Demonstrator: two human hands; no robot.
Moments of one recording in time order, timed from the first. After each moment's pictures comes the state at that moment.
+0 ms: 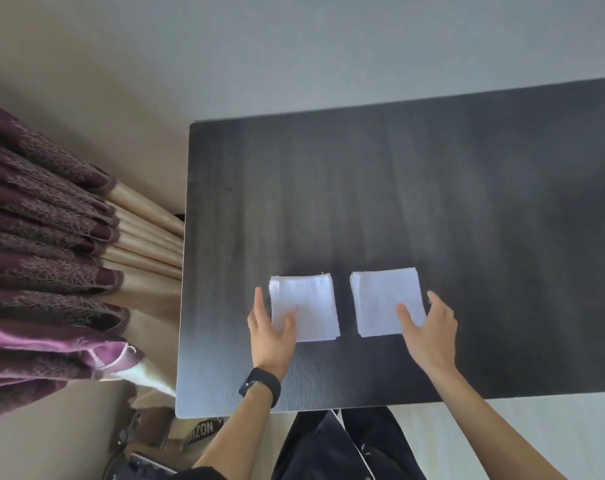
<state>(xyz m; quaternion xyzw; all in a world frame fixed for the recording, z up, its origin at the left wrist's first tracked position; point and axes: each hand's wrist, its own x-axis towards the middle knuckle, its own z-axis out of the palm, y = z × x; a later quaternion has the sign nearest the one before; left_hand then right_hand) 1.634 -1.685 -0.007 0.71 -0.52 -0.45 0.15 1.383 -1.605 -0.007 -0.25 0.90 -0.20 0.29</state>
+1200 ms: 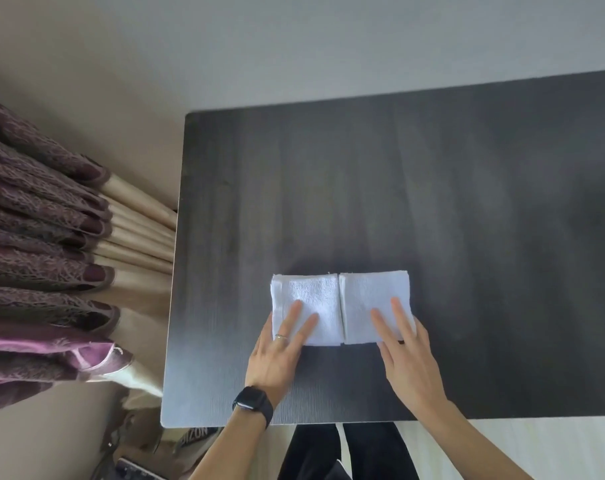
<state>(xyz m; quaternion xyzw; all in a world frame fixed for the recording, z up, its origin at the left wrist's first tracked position) 1.648 -1.666 -0.045 0.50 -0.85 -0.19 -0.04 1.405 -1.574 -0.056 -0.60 0.77 -0.12 0.17</state>
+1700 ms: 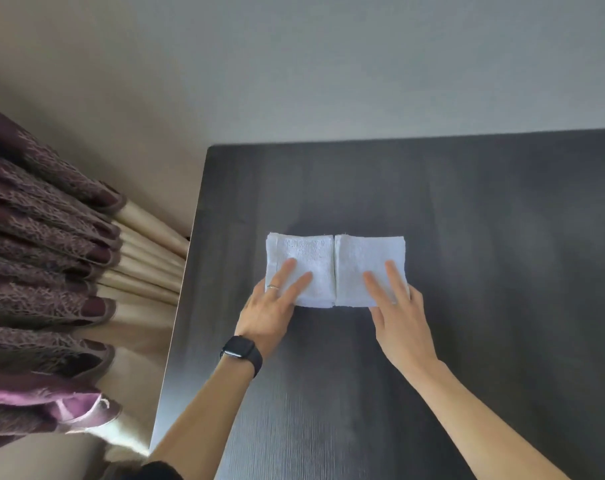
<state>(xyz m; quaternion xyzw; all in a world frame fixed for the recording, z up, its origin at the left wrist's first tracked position) 1.632 -1.832 -0.048 0.52 -0.83 -0.19 0.02 1.394 -1.746 -0.056 -0.60 0.77 -0.13 0.18</state>
